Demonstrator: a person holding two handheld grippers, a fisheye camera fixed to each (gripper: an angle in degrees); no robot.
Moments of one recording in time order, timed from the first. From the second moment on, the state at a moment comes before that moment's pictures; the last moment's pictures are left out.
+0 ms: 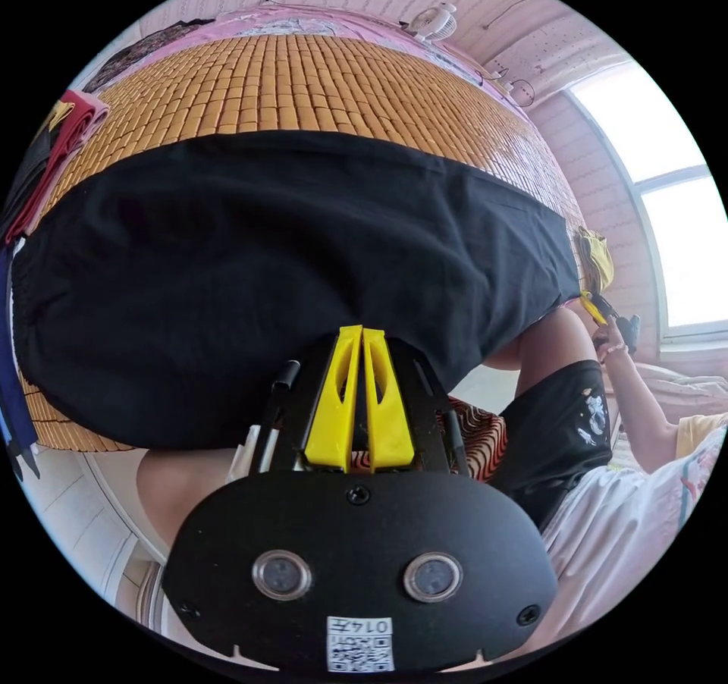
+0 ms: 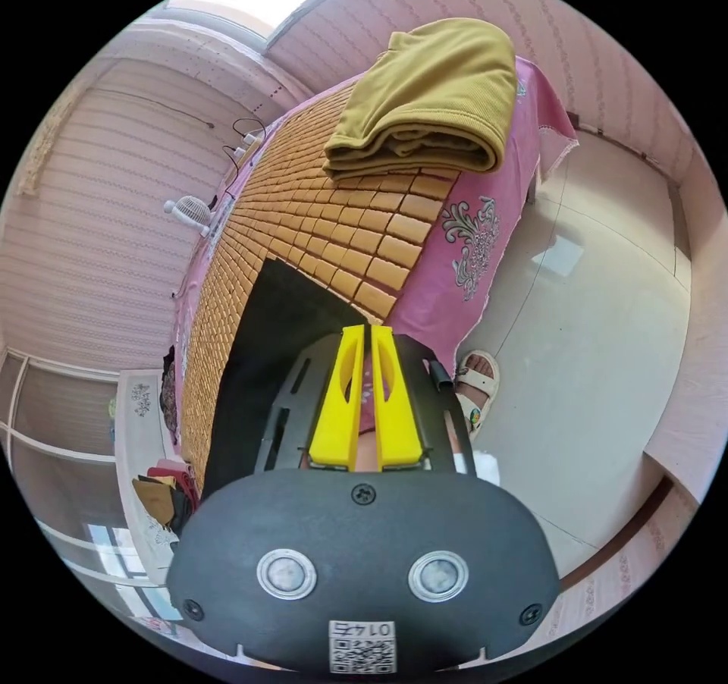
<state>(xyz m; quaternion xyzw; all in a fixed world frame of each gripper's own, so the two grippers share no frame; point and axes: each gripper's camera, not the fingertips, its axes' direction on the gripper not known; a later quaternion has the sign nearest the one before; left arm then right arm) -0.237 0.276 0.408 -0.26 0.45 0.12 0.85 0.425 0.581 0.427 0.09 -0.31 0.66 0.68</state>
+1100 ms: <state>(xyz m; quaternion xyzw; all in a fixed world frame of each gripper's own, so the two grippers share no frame) -0.292 0.282 0.347 -0.20 0.61 0.06 0.77 0.111 0.252 0.293 0.09 -0.59 -0.04 0.80</state>
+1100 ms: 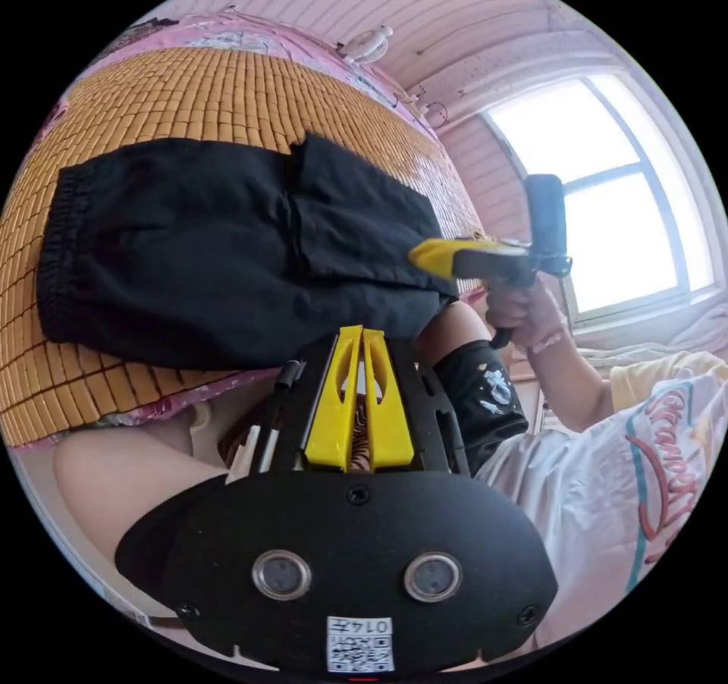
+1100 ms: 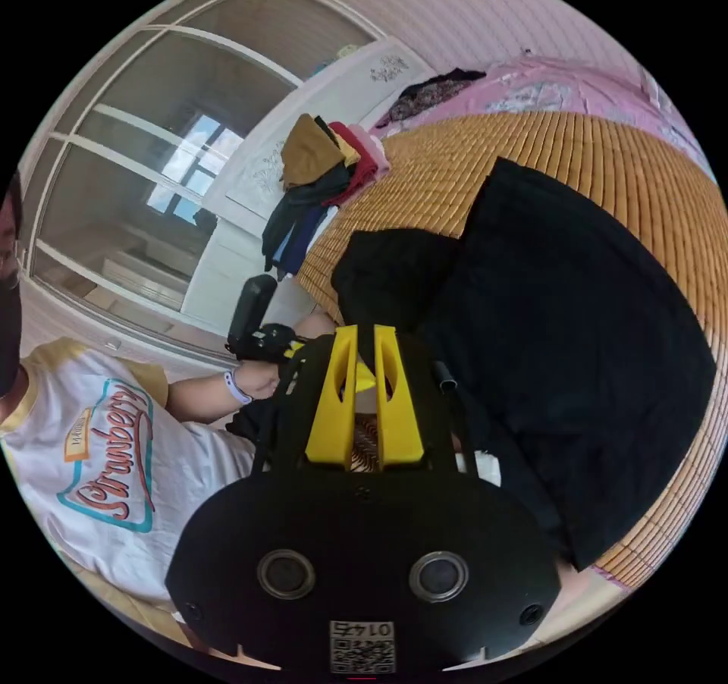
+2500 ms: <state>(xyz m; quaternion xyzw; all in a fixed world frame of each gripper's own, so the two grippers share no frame) -0.223 0.288 0.297 -0.10 0.47 0.12 0.87 -0.045 0.033 0.396 0.10 -0.34 0.06 0.94</state>
